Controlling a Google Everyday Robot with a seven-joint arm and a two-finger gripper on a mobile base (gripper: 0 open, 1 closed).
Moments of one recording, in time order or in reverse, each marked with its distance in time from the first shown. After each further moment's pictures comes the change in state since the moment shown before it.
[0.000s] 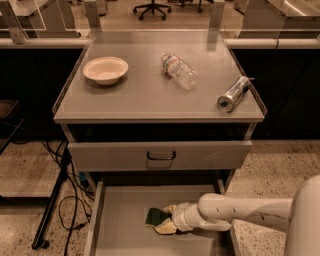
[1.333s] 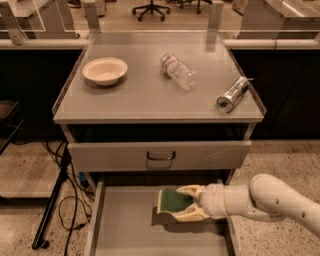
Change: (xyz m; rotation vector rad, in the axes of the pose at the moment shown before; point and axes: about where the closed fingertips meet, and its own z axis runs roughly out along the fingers) arm -0.109 0.033 -0.198 -0.058 -0.290 -0.247
